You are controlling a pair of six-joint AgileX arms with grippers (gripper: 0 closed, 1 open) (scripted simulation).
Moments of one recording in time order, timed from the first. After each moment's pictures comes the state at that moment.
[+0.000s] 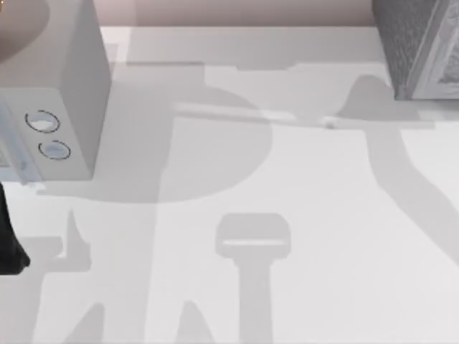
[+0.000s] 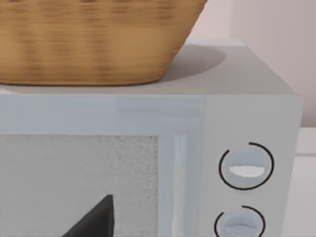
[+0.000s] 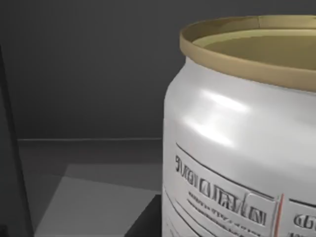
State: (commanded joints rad) left arm 0.00 0.00 0.00 0.00 0.00 0.00; right arm 0.62 1.24 1.95 -0.70 0.63 0.02
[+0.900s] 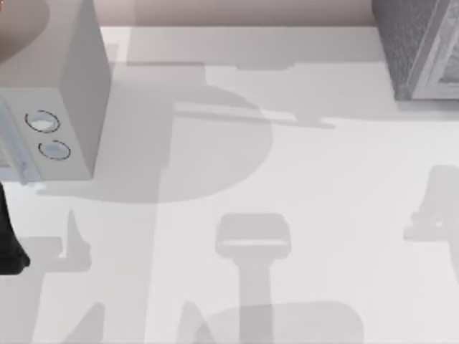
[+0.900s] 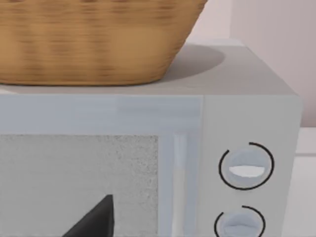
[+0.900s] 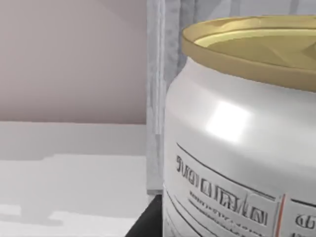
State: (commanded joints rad) left arm 0.00 0.00 0.00 0.00 0.00 0.00; right arm 0.17 0.33 0.41 -0.19 0.17 0.01
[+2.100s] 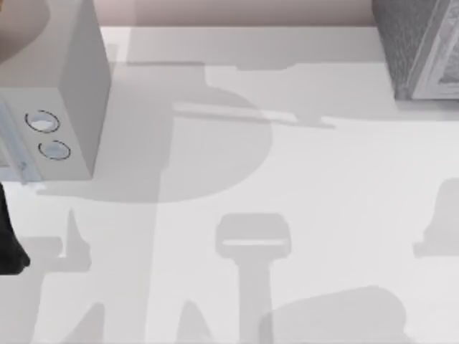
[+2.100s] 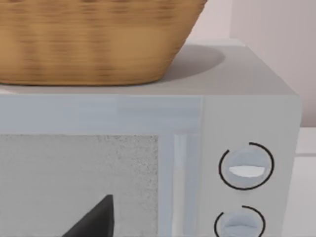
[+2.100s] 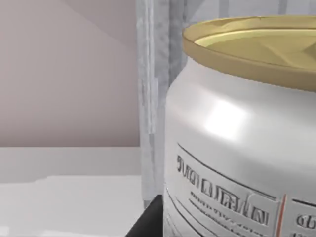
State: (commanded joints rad) left arm 0.00 0.00 0.00 0.00 0.00 0.00; right arm 0.07 0.19 0.11 0.11 0.07 0.01
